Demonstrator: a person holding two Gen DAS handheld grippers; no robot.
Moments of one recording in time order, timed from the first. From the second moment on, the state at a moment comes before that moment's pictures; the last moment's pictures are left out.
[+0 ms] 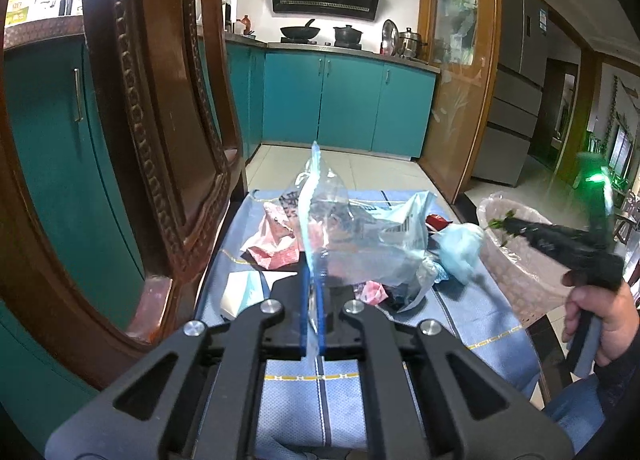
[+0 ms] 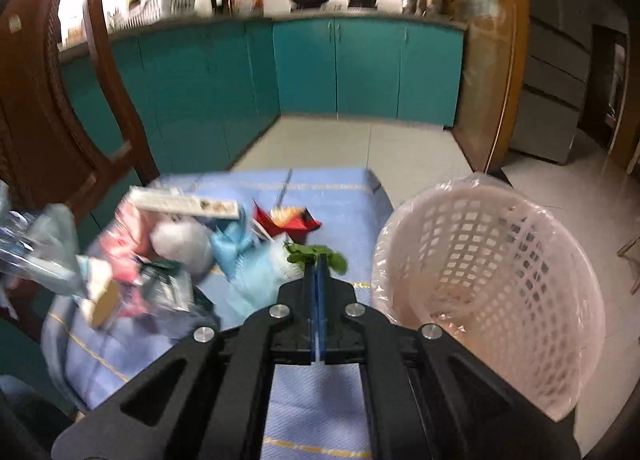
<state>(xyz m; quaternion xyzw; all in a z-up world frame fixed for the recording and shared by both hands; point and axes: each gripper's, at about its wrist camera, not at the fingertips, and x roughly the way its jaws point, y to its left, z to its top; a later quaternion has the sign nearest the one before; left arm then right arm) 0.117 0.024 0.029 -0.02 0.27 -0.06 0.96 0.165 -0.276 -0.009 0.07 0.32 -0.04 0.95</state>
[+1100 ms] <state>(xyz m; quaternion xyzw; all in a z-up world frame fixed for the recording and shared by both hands) 0.111 0.006 0.017 0.00 0.31 -0.06 0.95 0.092 -0.219 -0.001 0.11 0.29 0.03 0.95</state>
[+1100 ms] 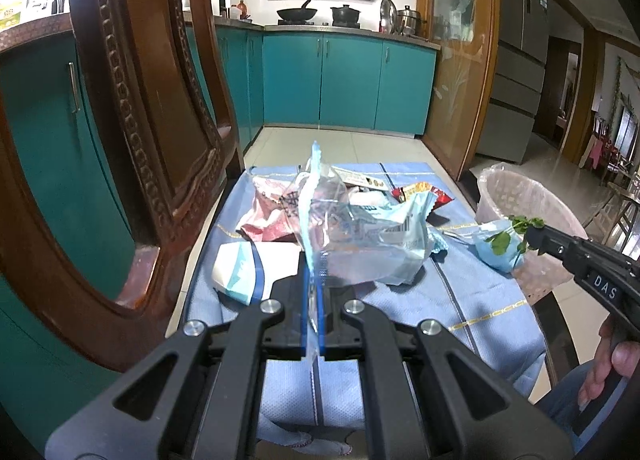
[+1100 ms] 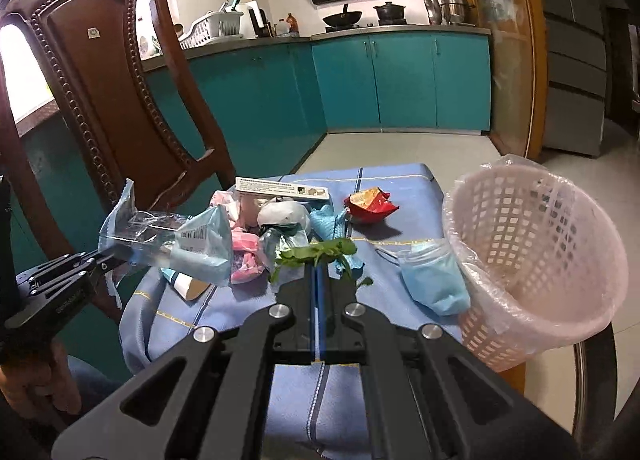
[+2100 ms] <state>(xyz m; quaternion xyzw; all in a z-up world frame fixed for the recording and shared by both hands) 0.117 -0.004 0.014 0.00 0.32 -0.08 0.95 0.122 -0.369 -0.011 0.20 0.29 -0.16 0.92</state>
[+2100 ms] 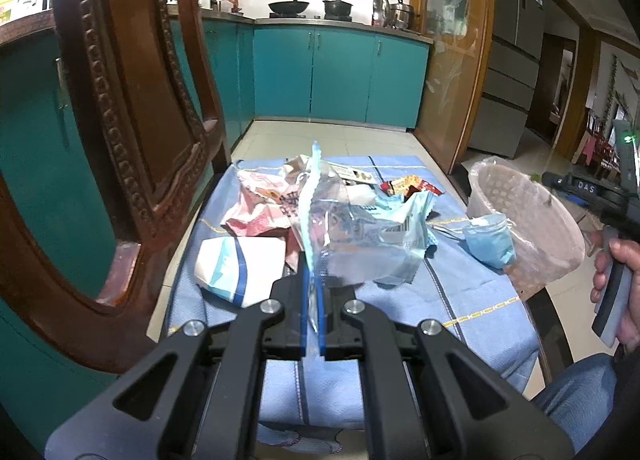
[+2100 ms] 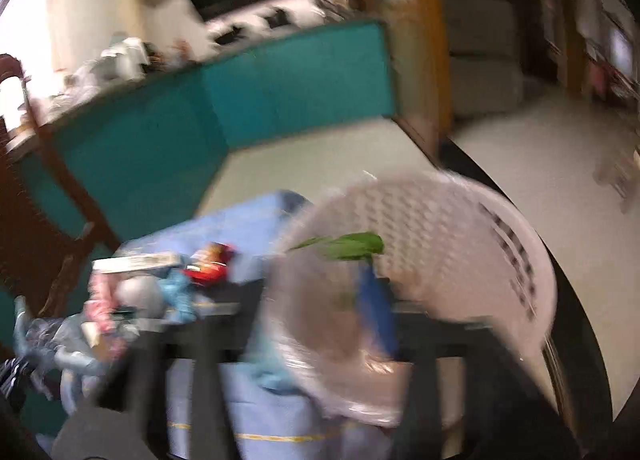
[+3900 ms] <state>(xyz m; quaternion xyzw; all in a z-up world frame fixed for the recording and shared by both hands) 0.093 0.023 0.006 -0.02 0.32 -0.05 0.95 0.053 -0.214 0.002 0.08 0.25 -0.06 0.96</state>
